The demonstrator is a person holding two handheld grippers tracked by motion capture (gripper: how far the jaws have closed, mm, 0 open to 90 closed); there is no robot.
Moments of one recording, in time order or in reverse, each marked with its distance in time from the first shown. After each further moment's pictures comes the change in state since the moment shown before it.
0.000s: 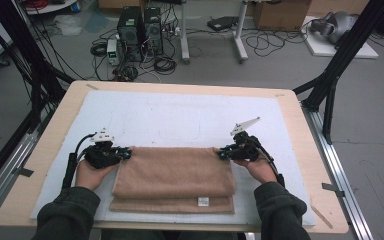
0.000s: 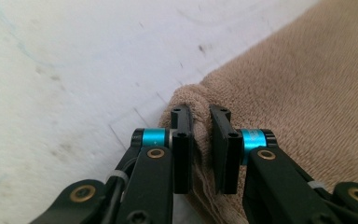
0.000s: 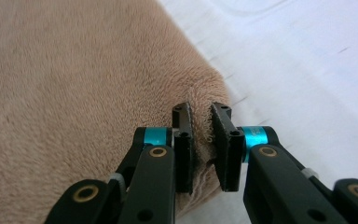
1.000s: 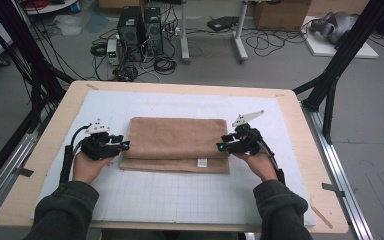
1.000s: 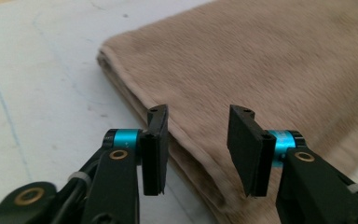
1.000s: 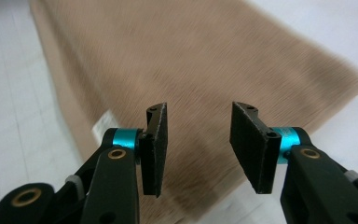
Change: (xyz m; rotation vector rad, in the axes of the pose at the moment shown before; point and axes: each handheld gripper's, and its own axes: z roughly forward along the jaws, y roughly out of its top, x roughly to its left) left arm 0.010 0.012 -0.005 -0.037 0.028 0.029; right arm 0.001 0.017 -0.012 -0.075 -0.090 -0.003
